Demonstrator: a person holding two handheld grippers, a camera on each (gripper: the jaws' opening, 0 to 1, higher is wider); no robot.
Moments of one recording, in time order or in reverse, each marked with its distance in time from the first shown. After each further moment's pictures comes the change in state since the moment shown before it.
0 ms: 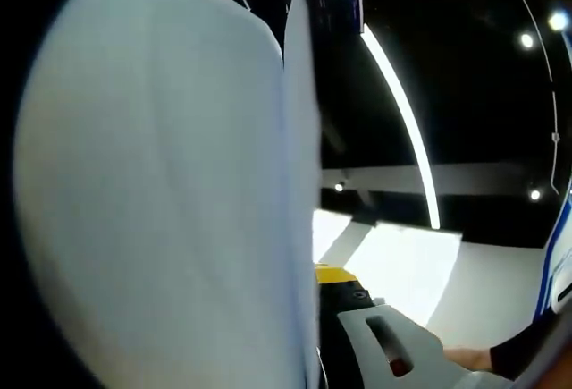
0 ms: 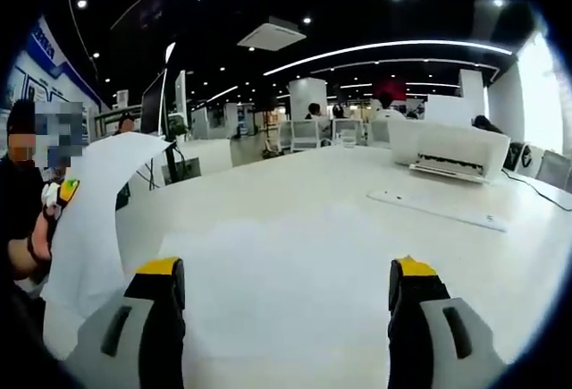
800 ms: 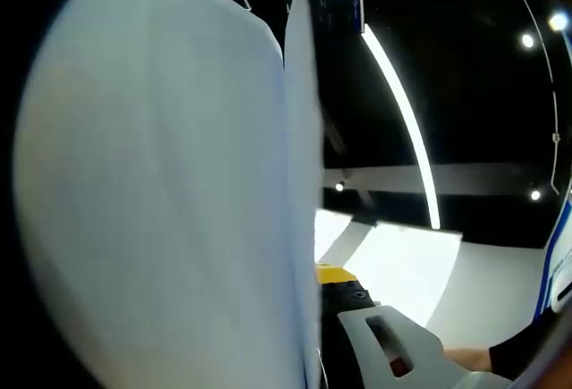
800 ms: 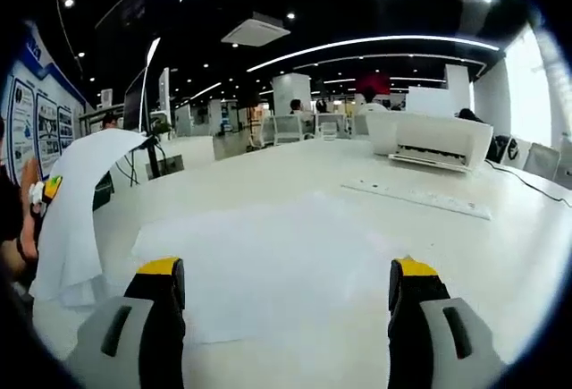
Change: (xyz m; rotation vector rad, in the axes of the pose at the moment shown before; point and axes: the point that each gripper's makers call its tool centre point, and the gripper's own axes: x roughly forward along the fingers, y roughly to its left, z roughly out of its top) left arm 0.000 -0.001 -0.001 -0.002 0.002 0.002; right arm -0.002 -0.024 -0.014 0.013 0.023 -0.085
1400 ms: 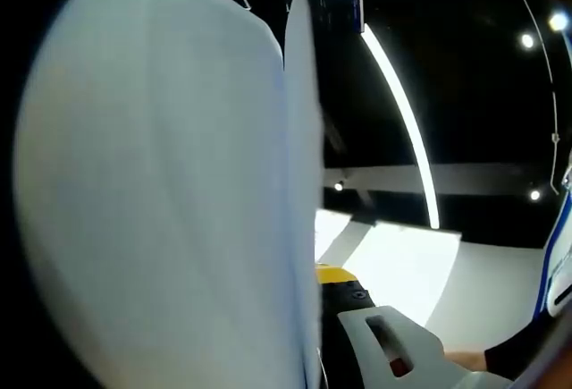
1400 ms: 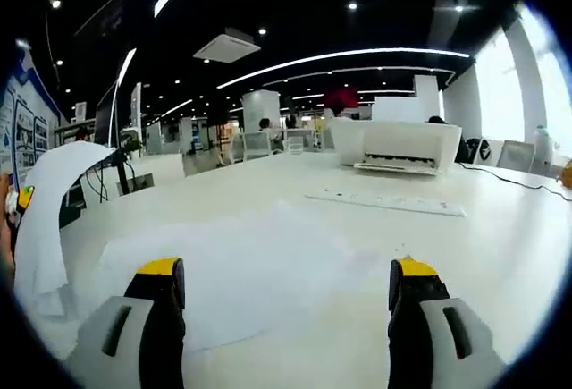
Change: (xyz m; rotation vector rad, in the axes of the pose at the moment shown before) left arm 0.000 -0.002 -0.001 -0.001 0.002 -0.005; right arm 0.004 -0.032 0.002 0.058 -0.093 -0.134
